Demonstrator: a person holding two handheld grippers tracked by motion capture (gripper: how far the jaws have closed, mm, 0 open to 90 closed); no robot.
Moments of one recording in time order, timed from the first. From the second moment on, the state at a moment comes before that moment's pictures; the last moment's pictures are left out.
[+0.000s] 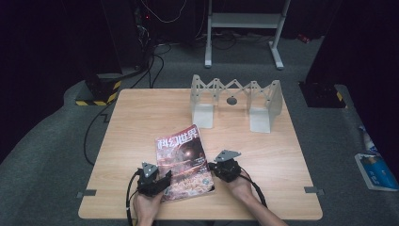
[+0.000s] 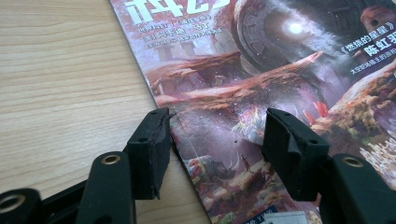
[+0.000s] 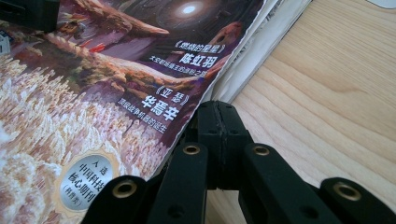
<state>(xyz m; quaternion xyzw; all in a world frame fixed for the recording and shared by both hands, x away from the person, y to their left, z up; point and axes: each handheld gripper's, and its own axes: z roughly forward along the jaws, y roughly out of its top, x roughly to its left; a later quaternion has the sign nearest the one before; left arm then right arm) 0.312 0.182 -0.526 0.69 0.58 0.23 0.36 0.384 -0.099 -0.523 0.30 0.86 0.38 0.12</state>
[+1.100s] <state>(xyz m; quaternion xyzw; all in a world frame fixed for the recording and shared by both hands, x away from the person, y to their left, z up) 0.322 0.150 -0.526 0.71 0.56 0.21 0.37 0.376 -0.139 -0.523 0.34 0.85 0.38 0.12</state>
